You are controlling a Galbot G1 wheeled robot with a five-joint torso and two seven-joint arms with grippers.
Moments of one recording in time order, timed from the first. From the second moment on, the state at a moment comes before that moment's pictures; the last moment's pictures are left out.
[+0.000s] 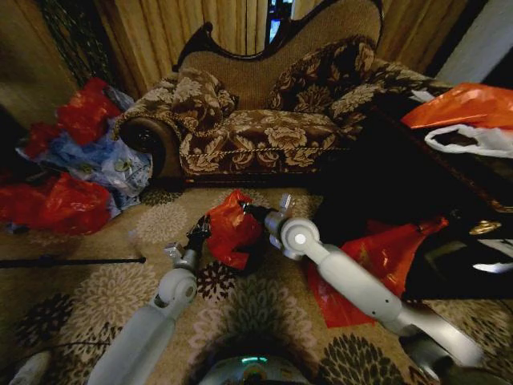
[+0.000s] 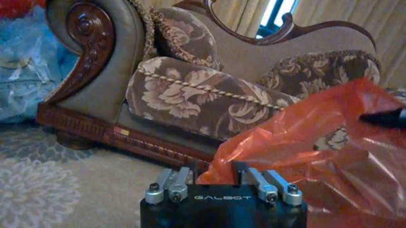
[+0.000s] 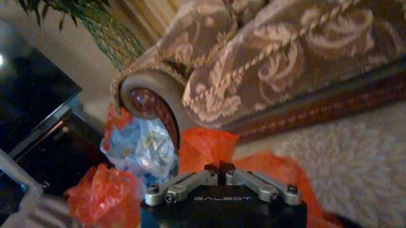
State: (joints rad) left arm 1.13 -1.07 -0.27 -1.95 -0.76 0.04 -0.38; right arm -0.37 1.10 -0.30 1.89 1.50 -0.31 0.59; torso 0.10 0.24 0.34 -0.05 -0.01
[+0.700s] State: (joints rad) left arm 1.18 -1.04 -0.28 -1.98 -0.77 0.04 -0.38; right arm -0.30 1.08 -0.28 1.84 1.23 -0.24 0.41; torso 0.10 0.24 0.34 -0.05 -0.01
